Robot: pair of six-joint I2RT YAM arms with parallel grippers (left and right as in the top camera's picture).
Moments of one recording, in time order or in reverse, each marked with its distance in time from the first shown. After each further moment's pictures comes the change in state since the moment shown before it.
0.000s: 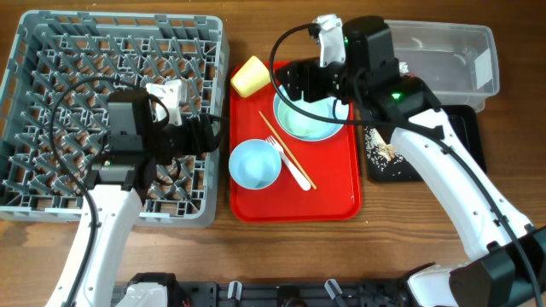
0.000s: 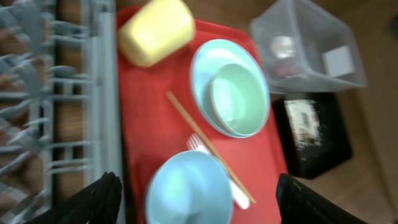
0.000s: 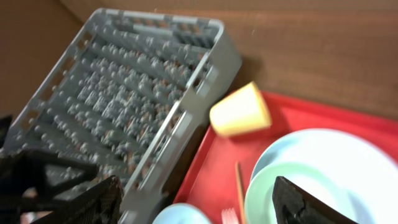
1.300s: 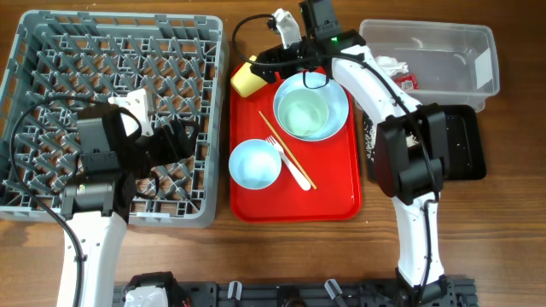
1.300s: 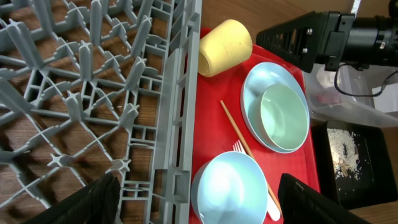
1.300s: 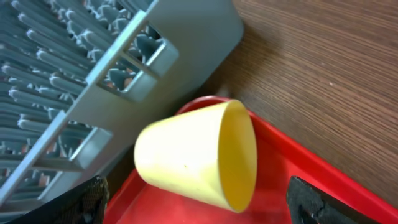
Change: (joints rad) left arm 0.122 -0.135 0.000 -0.136 -0.121 0.000; right arm -0.048 0.744 0.530 -0.074 -0.233 -0.298
